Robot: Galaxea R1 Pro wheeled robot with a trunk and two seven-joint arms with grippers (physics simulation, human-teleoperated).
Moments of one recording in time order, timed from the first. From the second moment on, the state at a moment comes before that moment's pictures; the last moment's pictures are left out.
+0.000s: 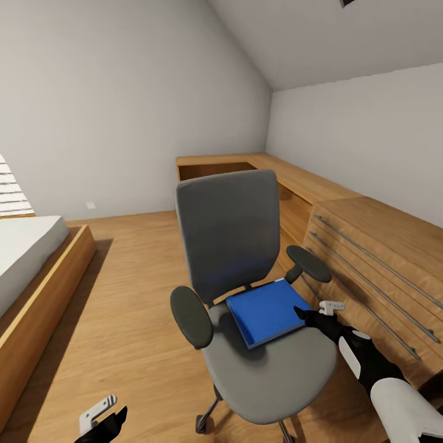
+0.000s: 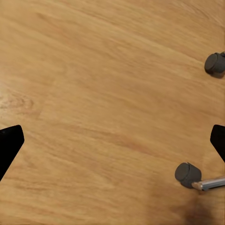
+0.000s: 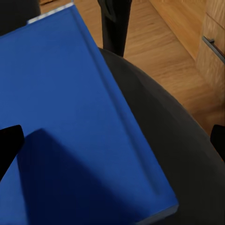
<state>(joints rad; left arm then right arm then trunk) -0.15 0.07 0.17 -0.77 0.46 0.10 0.02 -0.69 -0.18 -0.16 -0.52 -0.12 0.06 0.37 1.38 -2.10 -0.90</state>
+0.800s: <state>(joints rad) -0.15 0.07 0.18 -0.77 0.46 0.10 0.03 -0.69 -0.18 -0.16 -0.55 -0.12 0.06 0.37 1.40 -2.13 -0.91</state>
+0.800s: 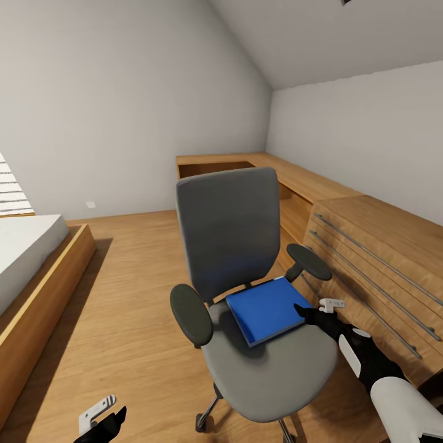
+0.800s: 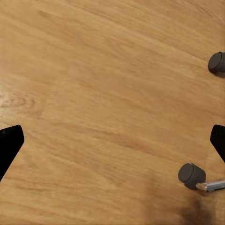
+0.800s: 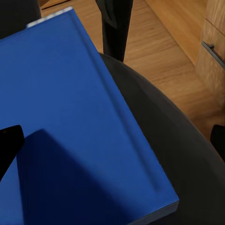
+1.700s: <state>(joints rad) -0.15 0.08 0.18 -0.77 0.46 0.10 0.03 -0.69 -0.18 -0.16 -0.55 -0.12 0.06 0.36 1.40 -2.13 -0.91</state>
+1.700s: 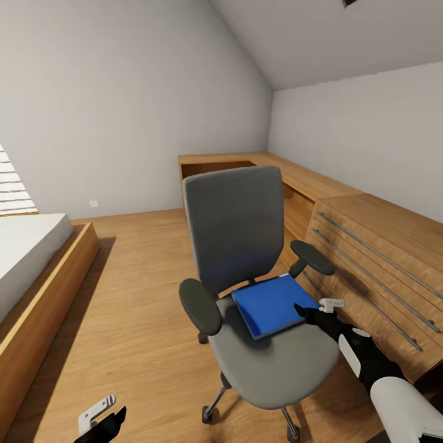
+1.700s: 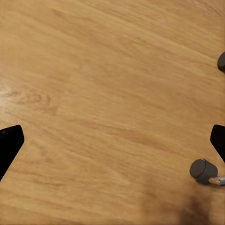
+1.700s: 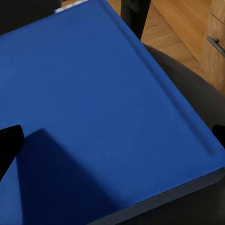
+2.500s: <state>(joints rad) -0.15 0.08 0.18 -0.77 0.46 0.10 0.03 -0.69 -0.18 -0.15 -0.55 -0.12 0.06 0.36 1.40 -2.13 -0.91</state>
